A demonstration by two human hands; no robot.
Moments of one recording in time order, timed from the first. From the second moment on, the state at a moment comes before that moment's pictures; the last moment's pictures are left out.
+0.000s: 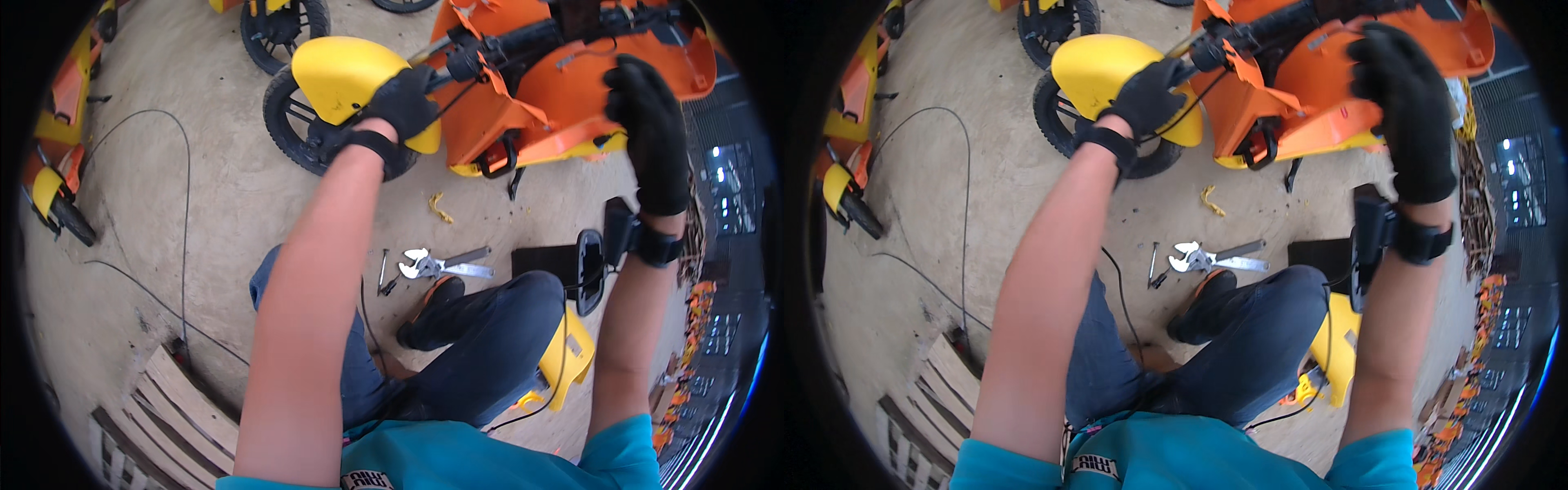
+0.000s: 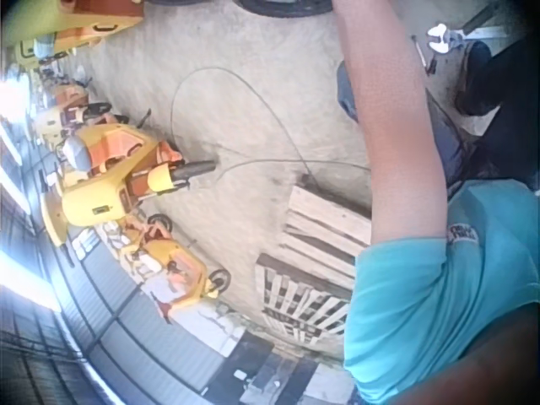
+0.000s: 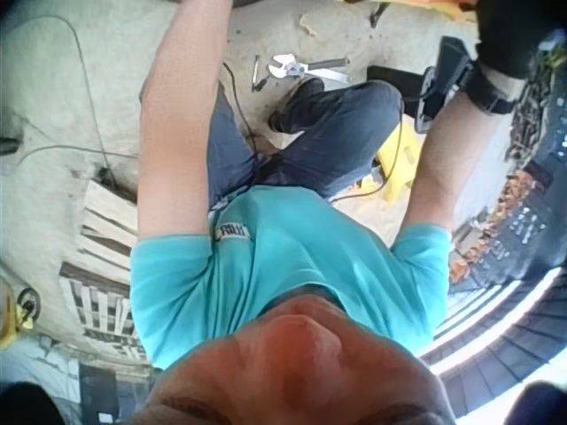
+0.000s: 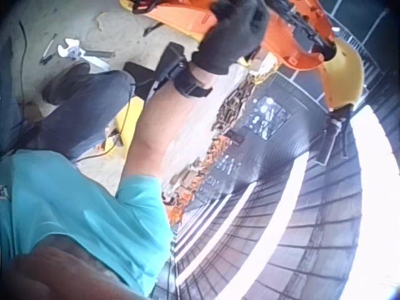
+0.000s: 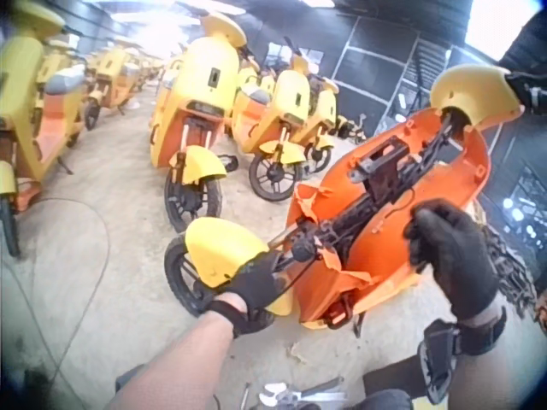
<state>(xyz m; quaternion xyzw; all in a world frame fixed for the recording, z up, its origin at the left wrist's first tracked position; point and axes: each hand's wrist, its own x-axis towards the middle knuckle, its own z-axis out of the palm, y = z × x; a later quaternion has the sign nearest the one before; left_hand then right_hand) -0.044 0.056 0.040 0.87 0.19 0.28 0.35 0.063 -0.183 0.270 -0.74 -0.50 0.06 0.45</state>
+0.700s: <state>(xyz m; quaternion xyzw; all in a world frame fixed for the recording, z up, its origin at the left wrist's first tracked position) -0.063 0.068 0.044 0.90 0.19 0.22 0.31 0.037 -0.071 -0.002 -0.80 -0.37 0.07 0.47</state>
